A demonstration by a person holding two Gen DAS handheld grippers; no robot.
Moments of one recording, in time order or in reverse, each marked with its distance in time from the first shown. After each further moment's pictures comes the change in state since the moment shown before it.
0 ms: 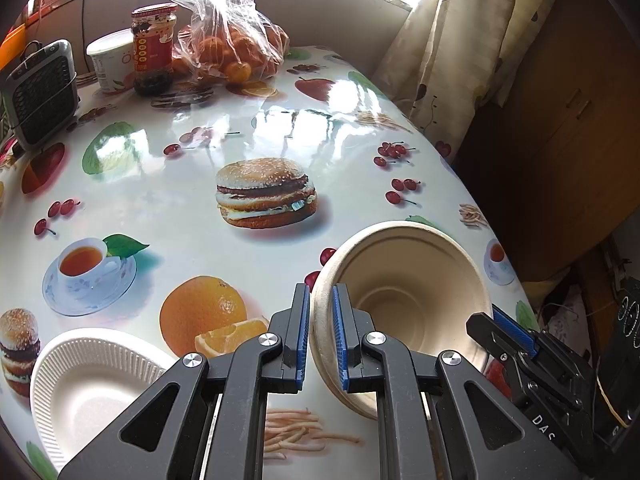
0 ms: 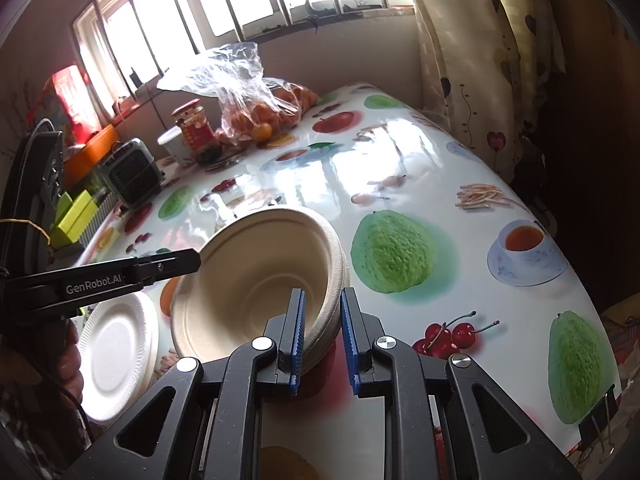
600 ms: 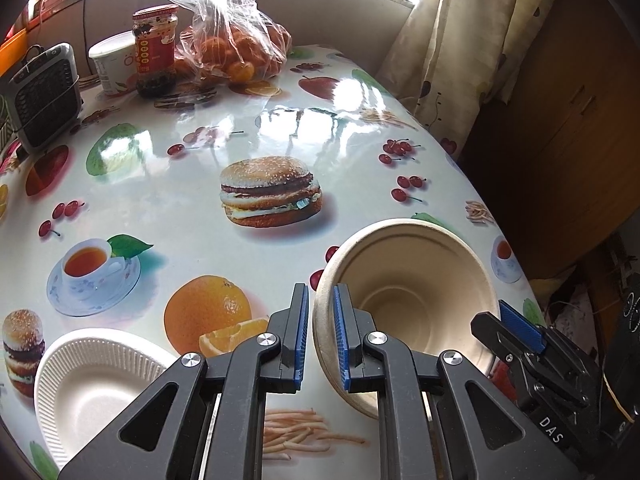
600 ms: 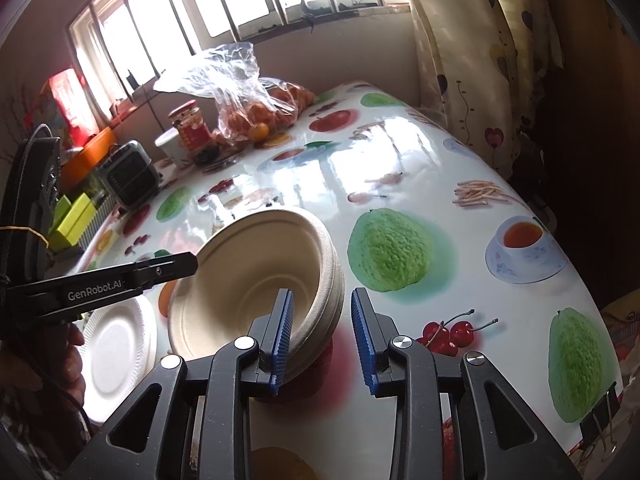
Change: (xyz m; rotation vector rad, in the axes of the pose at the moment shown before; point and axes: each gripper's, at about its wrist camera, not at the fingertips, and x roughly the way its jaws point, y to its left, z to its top) left arm 0.002 -0.002 -0.001 0.008 0.003 0.030; right arm 0.001 -0.003 0.001 0.007 0.003 -0.002
